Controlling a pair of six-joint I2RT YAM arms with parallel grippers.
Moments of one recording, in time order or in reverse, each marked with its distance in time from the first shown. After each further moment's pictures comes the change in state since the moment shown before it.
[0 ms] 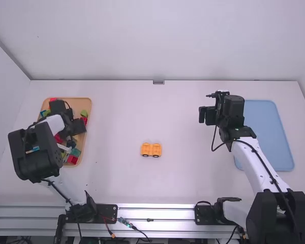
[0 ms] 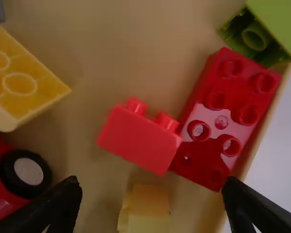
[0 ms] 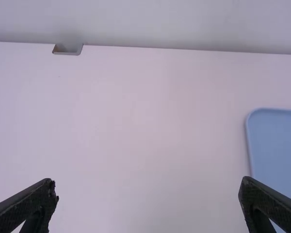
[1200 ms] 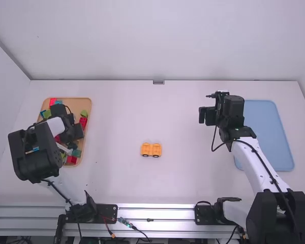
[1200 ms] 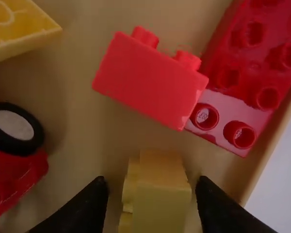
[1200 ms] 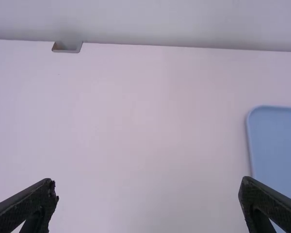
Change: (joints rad) left arm 0.007 0.000 -0.035 -0.045 -0.007 0.012; right arm 0.000 0.000 0.000 -0.009 0.000 -0.002
